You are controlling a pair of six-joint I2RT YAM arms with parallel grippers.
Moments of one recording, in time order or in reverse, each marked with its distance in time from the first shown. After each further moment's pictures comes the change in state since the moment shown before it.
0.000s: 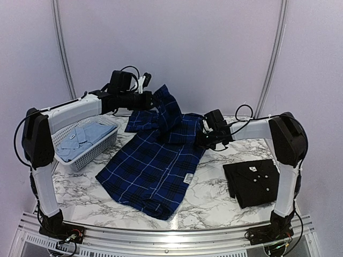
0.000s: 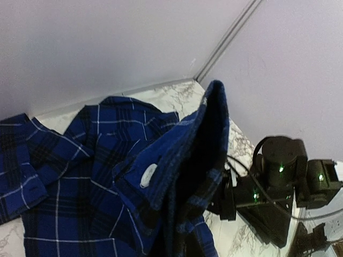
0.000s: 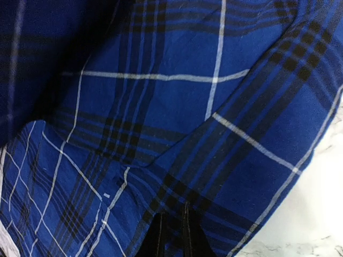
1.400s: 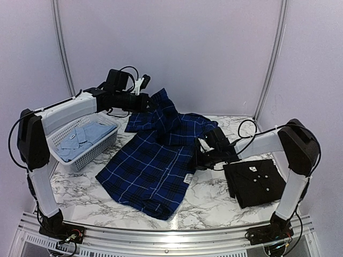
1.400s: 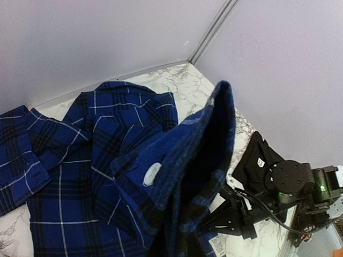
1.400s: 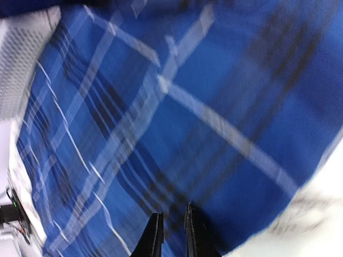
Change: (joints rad) left arm 0.010 -0.035 0.029 -0.145 0.031 0.092; right arm 0.116 -0.169 -0.322 0.145 -0.157 0.052
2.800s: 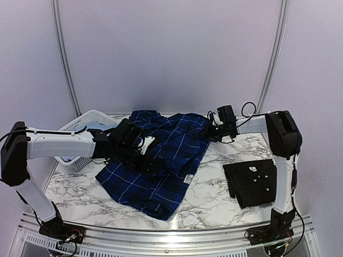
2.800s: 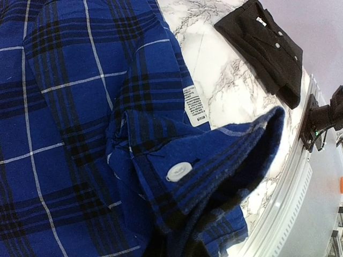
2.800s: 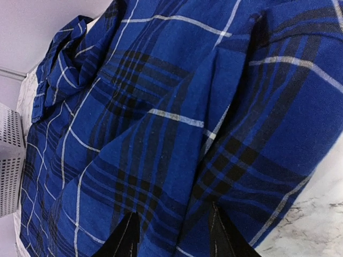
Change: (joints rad) left arm -0.304 -0.262 -0.627 0.000 -0.087 -0.044; right arm -0.310 0.322 0.459 -0.059 -0.047 -0.071
